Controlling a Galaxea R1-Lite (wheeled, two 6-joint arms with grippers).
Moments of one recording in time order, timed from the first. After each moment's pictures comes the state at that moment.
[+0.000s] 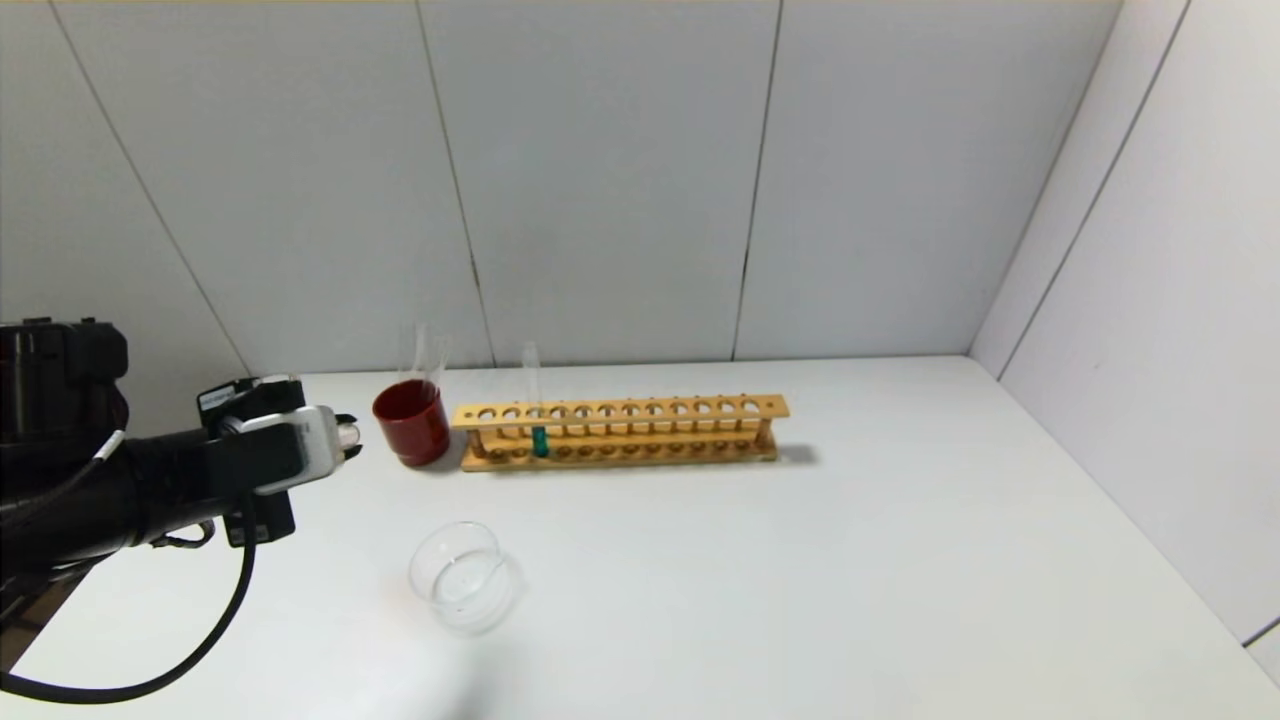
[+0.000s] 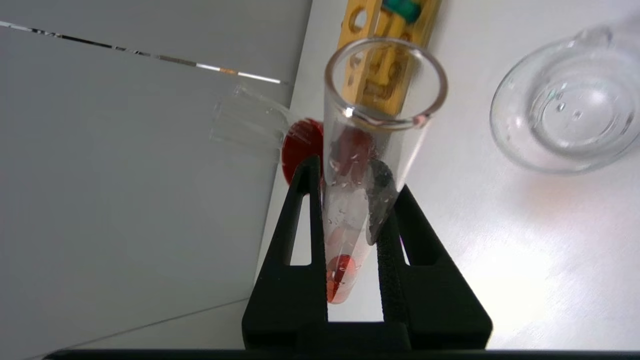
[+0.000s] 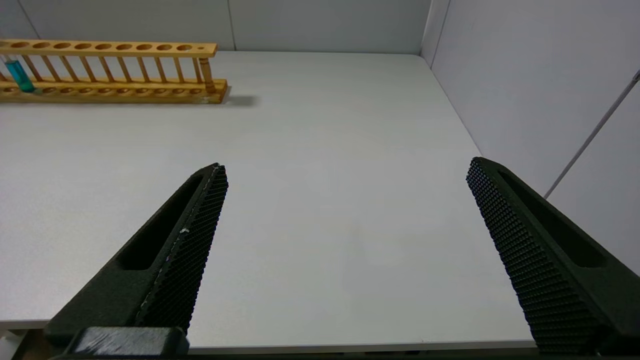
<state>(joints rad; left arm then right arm) -0.02 1.45 -0.58 -0.44 -0.37 1.27 0.00 0.00 0.00 0.00 0.01 -0.02</state>
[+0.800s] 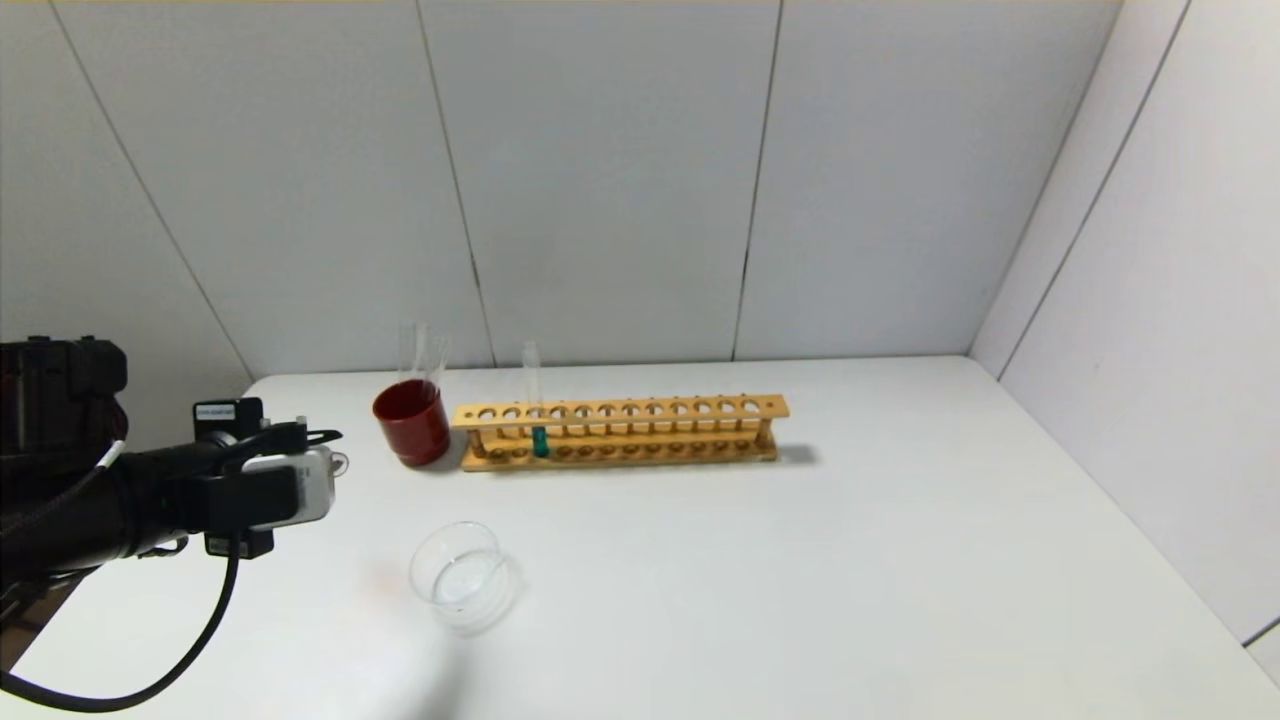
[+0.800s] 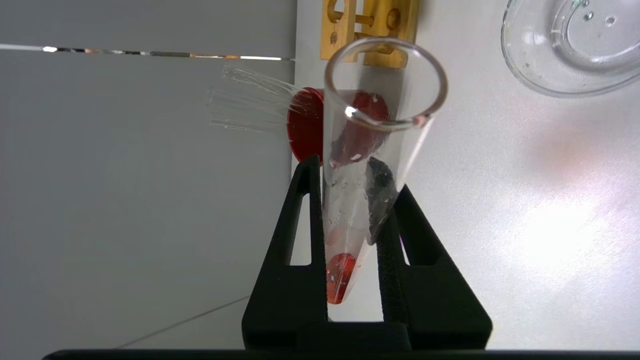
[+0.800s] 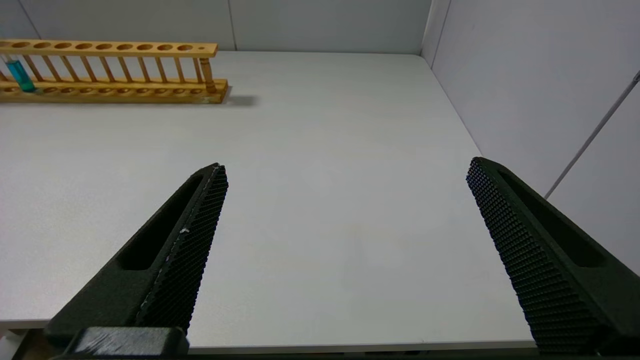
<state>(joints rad) 0.03 1.48 -0.56 -0.45 -0.36 1.48 0.00 0.00 0.00 0.00 0.01 -0.02</state>
